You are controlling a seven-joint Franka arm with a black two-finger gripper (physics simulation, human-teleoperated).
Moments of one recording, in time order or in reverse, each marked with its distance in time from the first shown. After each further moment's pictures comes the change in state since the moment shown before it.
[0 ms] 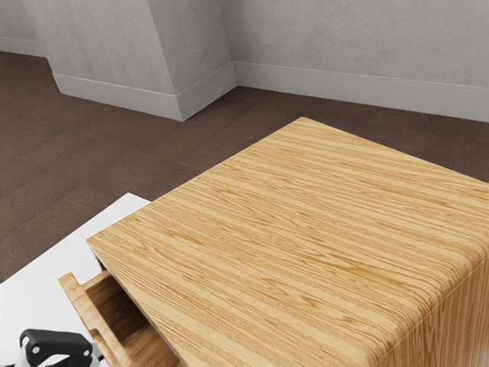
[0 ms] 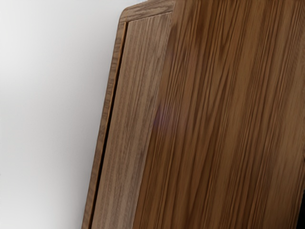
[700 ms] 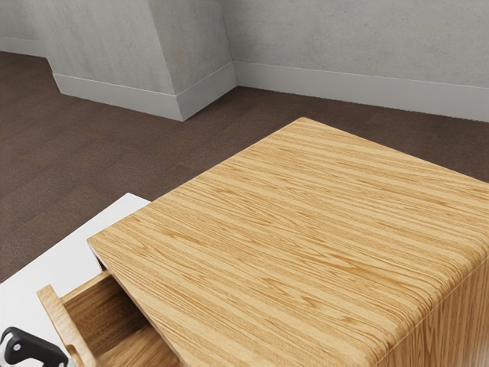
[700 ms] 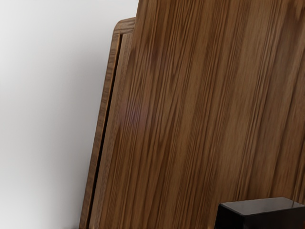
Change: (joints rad) arm -0.023 -0.058 0.033 0.005 0.039 -0.033 -0.002
